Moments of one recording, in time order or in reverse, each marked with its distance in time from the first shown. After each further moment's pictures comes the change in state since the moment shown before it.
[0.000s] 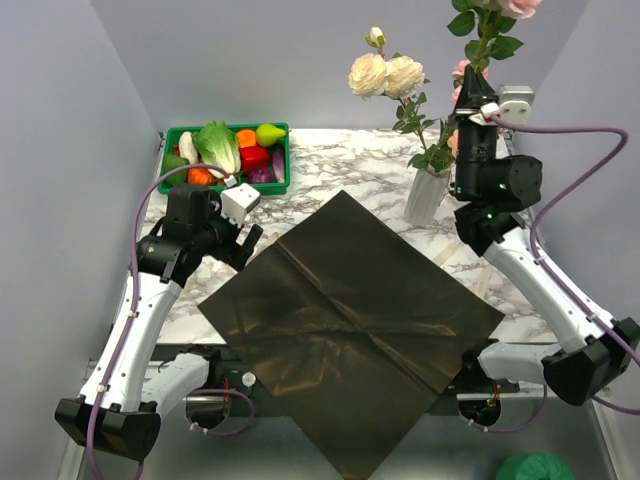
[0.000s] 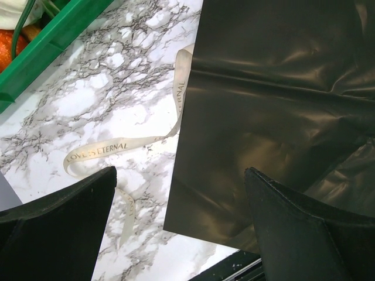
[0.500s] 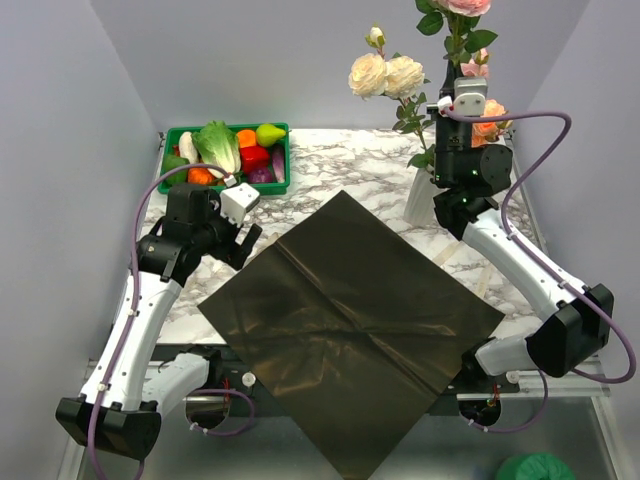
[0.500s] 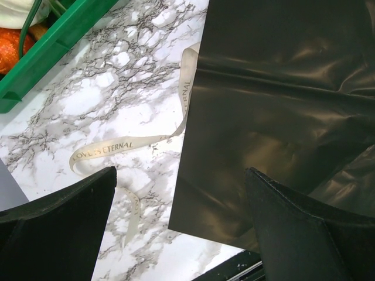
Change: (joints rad) left arm 0.007 0.002 0.000 0.004 -0.011 0.014; right arm -0.006 0.186 0.032 0.158 -0.039 -0.193
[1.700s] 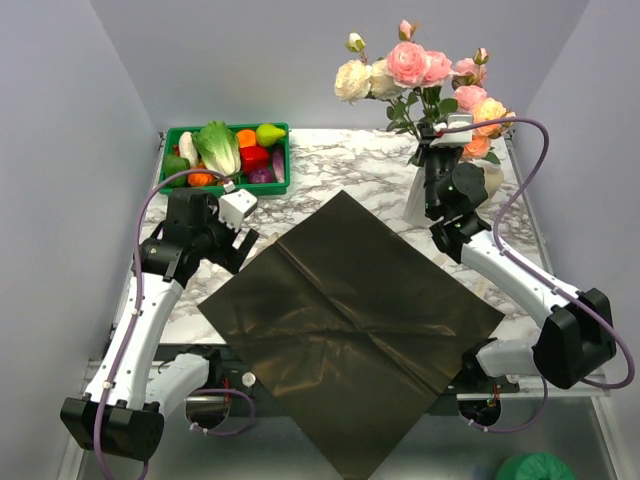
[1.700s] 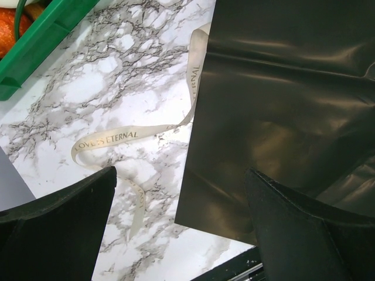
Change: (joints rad) left arm 0.037 -0.006 -0.065 0.022 -0.010 0.046; right arm -0.014 -0.056 -0.277 -0.148 0.123 0.309
